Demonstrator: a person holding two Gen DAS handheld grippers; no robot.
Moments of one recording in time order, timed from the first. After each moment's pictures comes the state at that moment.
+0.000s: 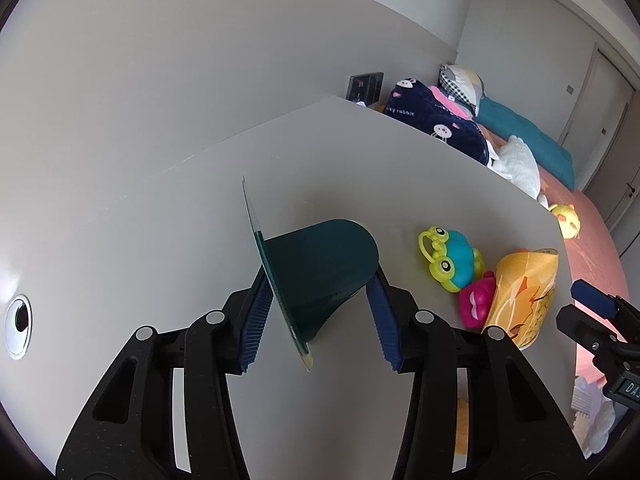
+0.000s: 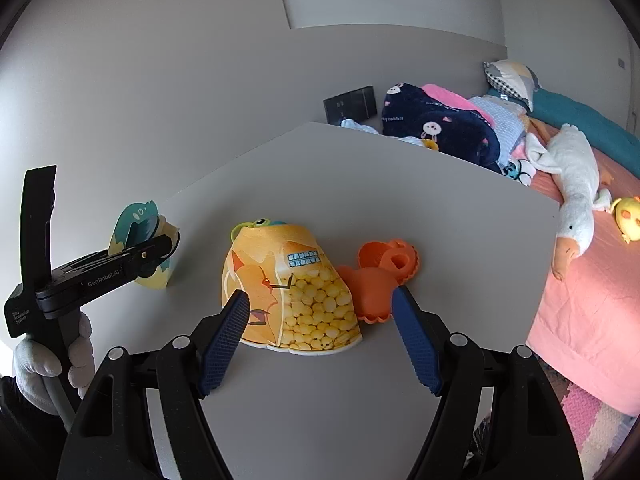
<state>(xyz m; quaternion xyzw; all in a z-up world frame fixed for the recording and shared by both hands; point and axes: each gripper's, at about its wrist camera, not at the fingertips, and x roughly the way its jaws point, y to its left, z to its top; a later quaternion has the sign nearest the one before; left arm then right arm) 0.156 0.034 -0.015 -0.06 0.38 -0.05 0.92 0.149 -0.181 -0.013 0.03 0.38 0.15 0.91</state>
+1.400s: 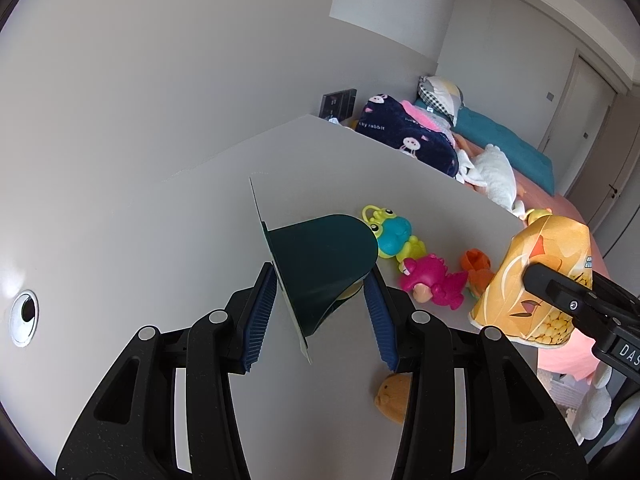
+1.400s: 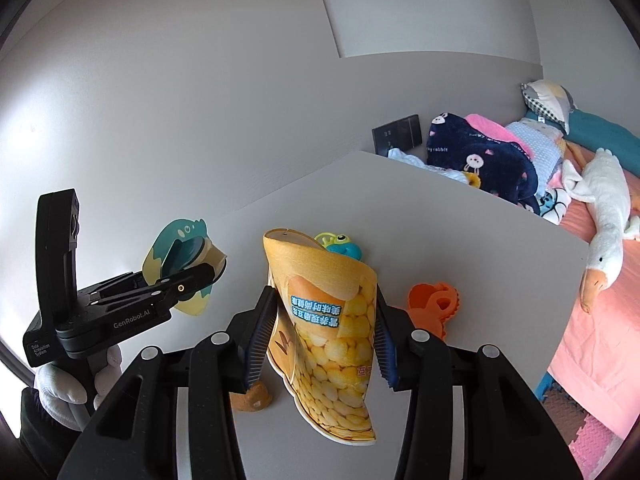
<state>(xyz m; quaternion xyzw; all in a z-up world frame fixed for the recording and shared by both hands) 0.123 0.015 0.013 -0.07 0.36 -0.08 0.93 0.132 -0.179 0.030 0.04 0.34 0.20 0.92</state>
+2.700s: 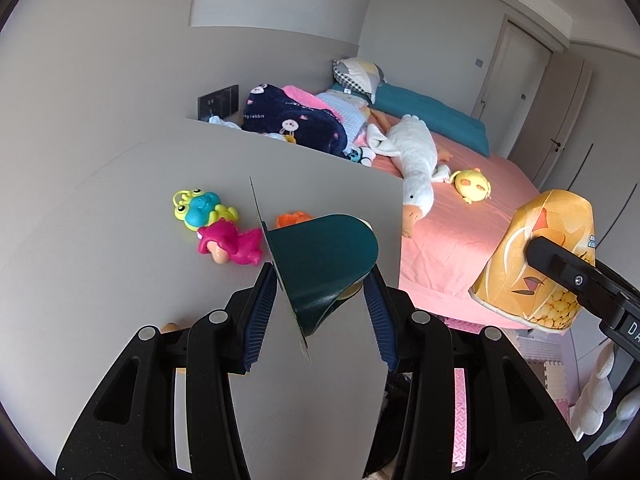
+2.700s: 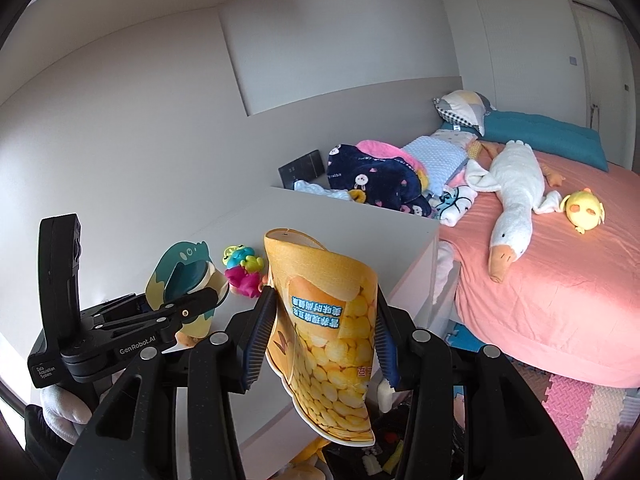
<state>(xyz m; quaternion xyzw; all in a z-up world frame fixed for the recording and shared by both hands) 0.078 -0.132 0.035 -0.03 0.36 -0.20 0.91 0.024 -0.315 0.067 0.09 0.29 0.08 0.95</state>
